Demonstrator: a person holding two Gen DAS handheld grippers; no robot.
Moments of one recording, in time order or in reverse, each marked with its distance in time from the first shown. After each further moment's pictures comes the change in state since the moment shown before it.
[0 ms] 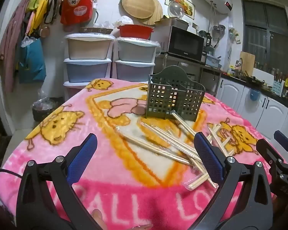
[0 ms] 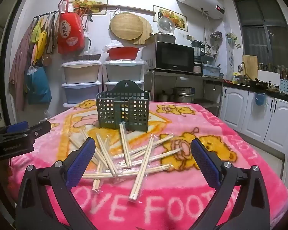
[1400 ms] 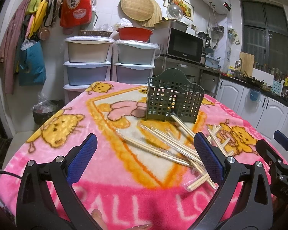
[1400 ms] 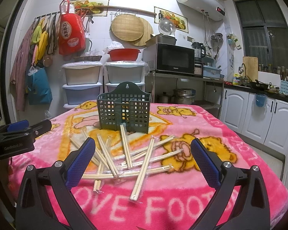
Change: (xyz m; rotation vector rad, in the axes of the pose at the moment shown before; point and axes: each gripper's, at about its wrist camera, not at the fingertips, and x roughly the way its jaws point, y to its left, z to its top) left arm -0.002 -0.001 0.005 0.000 -0.010 -0.001; right arm -0.003 -0.001 0.005 -0.001 -0.012 0.002
